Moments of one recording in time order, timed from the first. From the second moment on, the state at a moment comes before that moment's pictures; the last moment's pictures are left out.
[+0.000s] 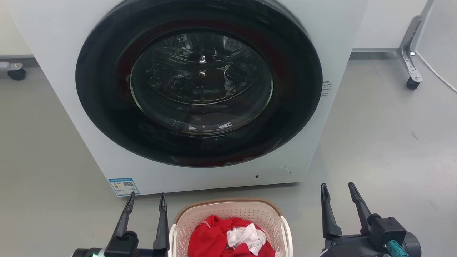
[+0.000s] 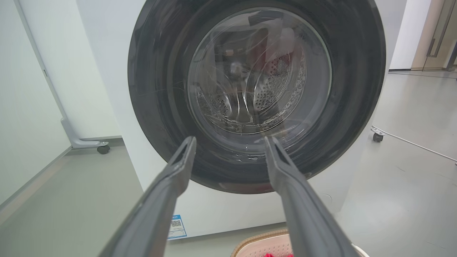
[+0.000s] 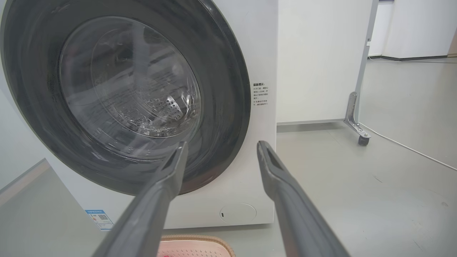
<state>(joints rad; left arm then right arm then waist) 0.03 0.05 -0.20 0.12 -0.11 0.12 -0.25 -0.05 -0.04 0.26 0.17 0.21 -0.13 -0.25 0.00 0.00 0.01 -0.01</state>
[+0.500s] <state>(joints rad) 0.03 0.05 -0.20 0.12 -0.11 0.12 -0.25 -0.05 -0.04 0.26 0.16 0.21 -0.13 -0.25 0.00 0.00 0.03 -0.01</state>
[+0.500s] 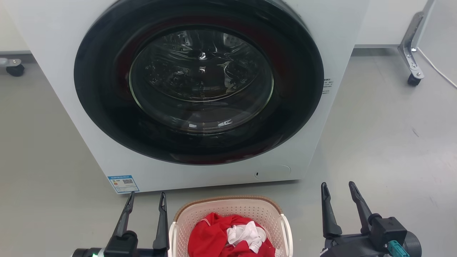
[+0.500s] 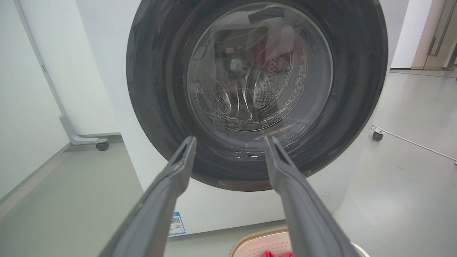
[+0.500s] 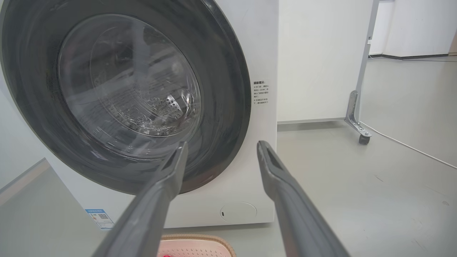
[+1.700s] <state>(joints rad) -0.30 0.04 -0.22 0.31 -0.13 0.10 -0.25 -0.31 -0.05 0.22 0.31 0.22 -0.13 -0.25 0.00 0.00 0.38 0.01</state>
